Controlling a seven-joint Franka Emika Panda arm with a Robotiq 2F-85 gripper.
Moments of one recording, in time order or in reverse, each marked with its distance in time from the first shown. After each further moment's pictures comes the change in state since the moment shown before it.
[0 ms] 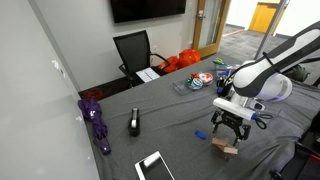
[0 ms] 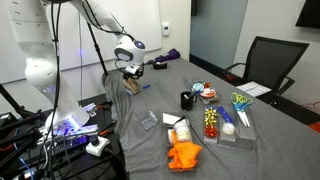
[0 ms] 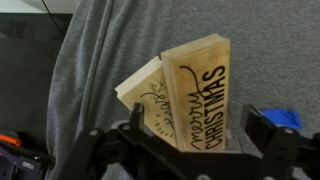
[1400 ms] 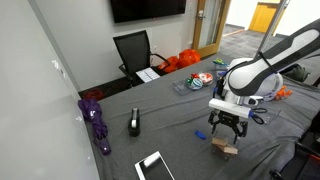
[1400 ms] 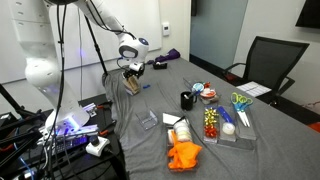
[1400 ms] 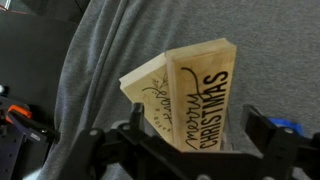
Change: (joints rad) arm 0.000 0.037 -0.003 0.087 -0.198 -0.101 0.066
